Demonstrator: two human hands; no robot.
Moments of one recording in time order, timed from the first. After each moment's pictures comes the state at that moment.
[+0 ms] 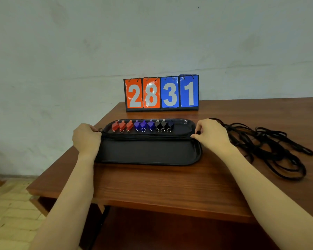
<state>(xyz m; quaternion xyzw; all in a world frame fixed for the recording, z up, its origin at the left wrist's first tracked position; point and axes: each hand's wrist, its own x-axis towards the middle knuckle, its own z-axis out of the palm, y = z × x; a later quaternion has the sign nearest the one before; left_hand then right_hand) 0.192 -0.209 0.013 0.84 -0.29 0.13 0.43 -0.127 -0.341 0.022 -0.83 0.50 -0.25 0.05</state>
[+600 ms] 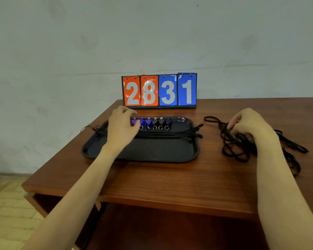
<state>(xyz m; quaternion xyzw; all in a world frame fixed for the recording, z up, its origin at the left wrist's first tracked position) 0.118 -0.246 0.022 0.74 -0.54 0.17 0.36 -0.203 -0.357 0.067 -0.71 0.64 -0.18 0.23</state>
